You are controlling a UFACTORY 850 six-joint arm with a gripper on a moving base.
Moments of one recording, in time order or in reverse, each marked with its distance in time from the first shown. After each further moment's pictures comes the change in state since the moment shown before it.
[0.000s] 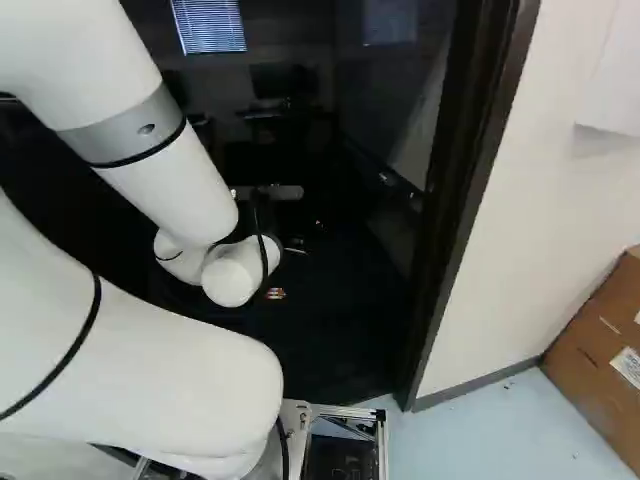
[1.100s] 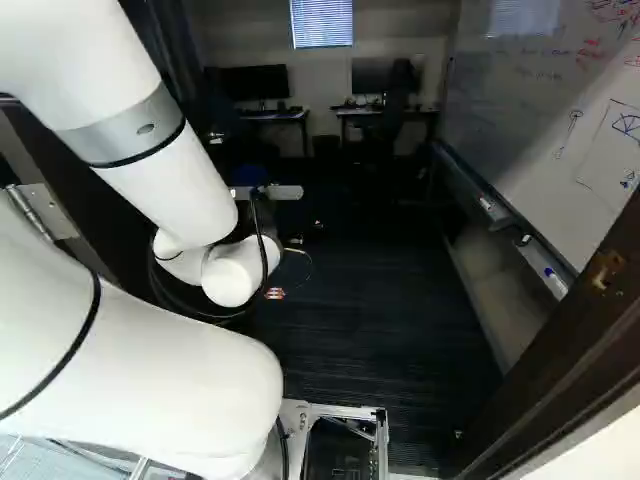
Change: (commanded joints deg) arm 0.0 0.0 0.0 0.0 0.0 0.0
